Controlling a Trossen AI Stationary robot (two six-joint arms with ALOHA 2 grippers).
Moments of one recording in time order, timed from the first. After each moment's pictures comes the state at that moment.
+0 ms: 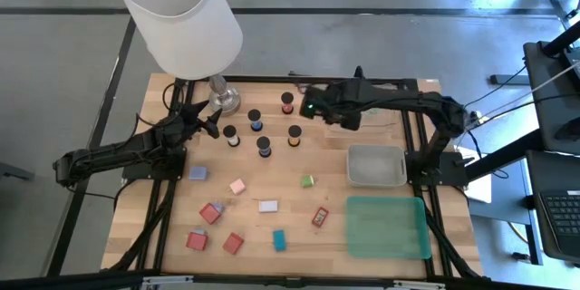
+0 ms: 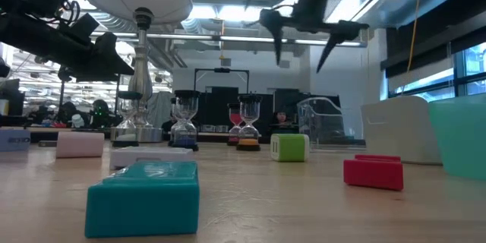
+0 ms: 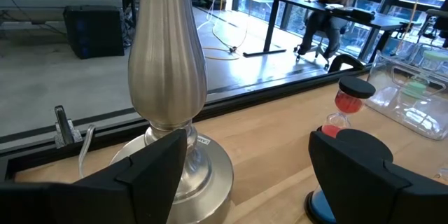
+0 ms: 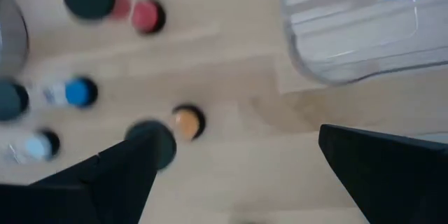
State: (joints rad) left arm 0.36 0.21 0.06 -0.08 -0.61 -0.28; right arm -0.16 1.80 1.65 -1.18 0.22 1.54
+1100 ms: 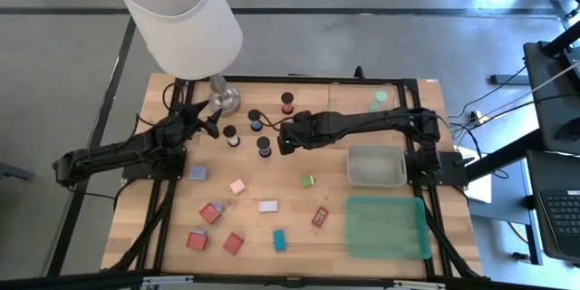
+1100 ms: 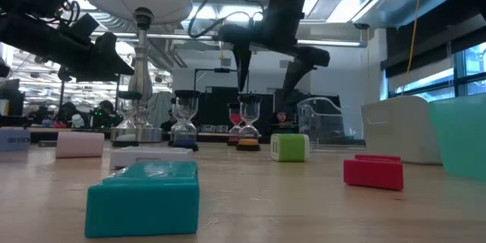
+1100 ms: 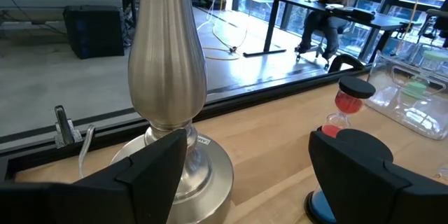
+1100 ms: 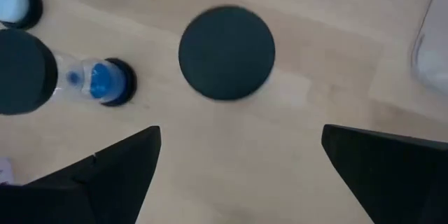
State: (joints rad) left arm 0.36 0.21 0.06 -0.08 -0.61 -0.28; right arm 0.00 2.01 1.67 -0.97 0.30 1.20
